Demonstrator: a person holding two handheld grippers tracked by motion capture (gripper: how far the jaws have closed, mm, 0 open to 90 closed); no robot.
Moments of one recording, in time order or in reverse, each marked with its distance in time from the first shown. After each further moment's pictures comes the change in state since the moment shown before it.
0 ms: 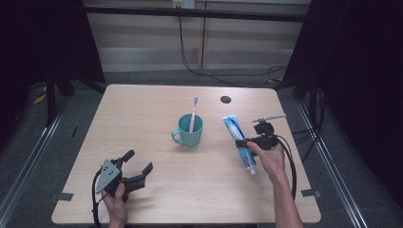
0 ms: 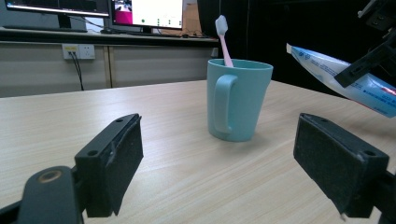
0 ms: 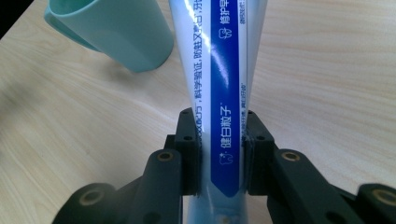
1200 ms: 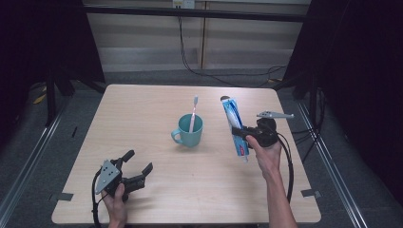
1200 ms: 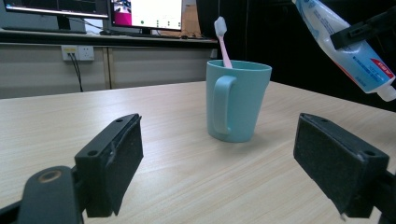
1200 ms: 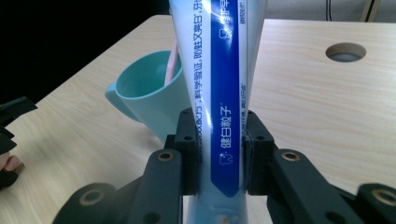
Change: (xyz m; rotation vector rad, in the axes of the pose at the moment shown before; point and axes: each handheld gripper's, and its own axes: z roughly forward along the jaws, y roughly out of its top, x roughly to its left) left arm 0.001 0.000 -0.001 0.000 -0.004 0.010; right arm 0.022 0.010 -0.017 -0.314 0.048 -0.097
